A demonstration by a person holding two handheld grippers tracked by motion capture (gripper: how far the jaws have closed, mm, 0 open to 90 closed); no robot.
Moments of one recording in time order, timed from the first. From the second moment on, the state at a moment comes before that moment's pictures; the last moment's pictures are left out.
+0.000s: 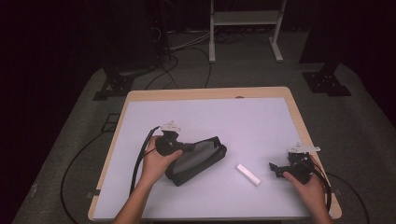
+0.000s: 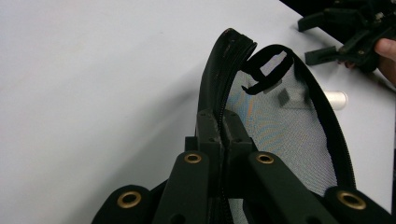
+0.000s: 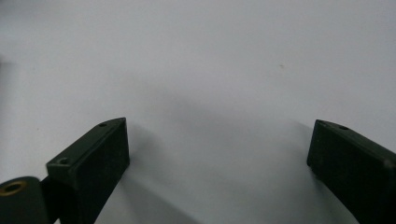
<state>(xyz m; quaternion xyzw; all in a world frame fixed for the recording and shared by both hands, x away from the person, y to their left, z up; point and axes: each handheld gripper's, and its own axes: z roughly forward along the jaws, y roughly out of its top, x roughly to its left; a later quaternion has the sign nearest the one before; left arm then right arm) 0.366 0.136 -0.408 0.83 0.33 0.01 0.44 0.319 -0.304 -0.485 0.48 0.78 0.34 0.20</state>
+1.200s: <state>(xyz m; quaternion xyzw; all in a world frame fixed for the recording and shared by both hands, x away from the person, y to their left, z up) 0.361 0.115 -0.415 0.85 0.30 0.00 0.43 0.319 -0.304 -0.485 0.48 0.78 0.34 0.20</state>
